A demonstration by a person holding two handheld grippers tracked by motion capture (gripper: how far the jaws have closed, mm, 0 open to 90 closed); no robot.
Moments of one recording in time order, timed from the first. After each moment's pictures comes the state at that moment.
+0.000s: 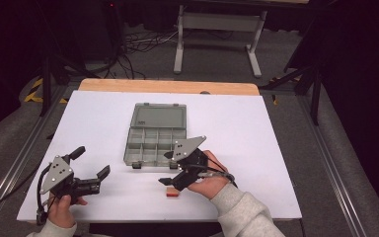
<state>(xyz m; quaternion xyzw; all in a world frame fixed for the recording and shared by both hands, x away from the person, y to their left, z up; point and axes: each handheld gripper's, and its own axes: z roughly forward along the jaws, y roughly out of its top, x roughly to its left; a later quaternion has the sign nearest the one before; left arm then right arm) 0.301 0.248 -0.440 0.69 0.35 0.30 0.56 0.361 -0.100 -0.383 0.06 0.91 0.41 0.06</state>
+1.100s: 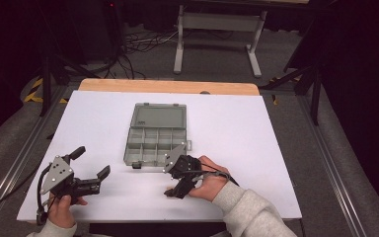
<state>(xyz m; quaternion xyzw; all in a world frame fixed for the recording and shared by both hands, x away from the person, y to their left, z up) 0.301 0.248 -0.439 0.69 0.35 0.30 0.56 0.360 -0.084 -0.407 0.04 0.96 0.26 0.00</state>
